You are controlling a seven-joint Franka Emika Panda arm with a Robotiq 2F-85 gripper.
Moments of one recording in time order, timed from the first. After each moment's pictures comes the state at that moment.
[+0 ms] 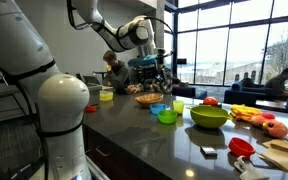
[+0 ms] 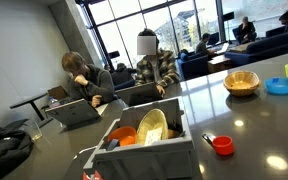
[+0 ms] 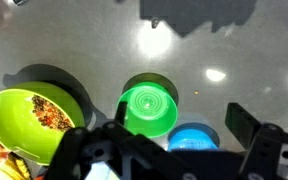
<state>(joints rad) 0.00 -0.50 -0.05 -2.58 -0.14 2.25 -0.22</state>
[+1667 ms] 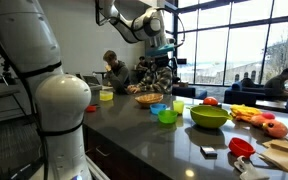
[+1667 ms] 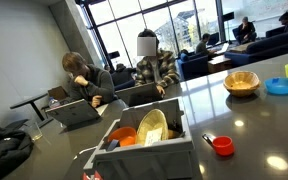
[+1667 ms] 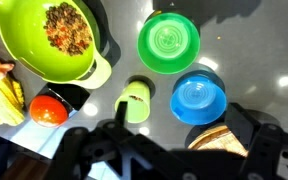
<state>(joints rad) 0.05 -0.28 -0.11 -2.27 -0.09 2.26 -0.48</state>
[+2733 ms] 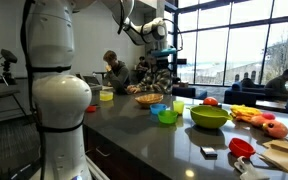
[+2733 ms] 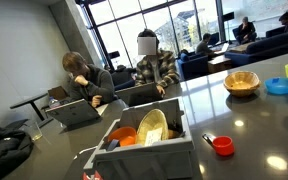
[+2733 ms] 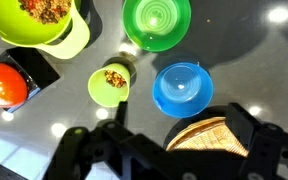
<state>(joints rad) 0.06 0.03 -0.03 -1.90 -0.06 2.03 -0.53</state>
